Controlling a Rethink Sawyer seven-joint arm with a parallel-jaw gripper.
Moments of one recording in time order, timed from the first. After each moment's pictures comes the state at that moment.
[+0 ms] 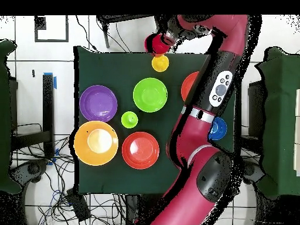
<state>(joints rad) -0.68 0.01 1.94 0.31 -1.57 1.86 0.36</state>
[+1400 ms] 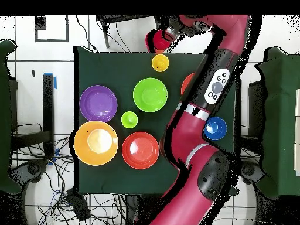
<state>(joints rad) -0.68 0.04 2.10 0.25 -1.76 1.86 0.36</state>
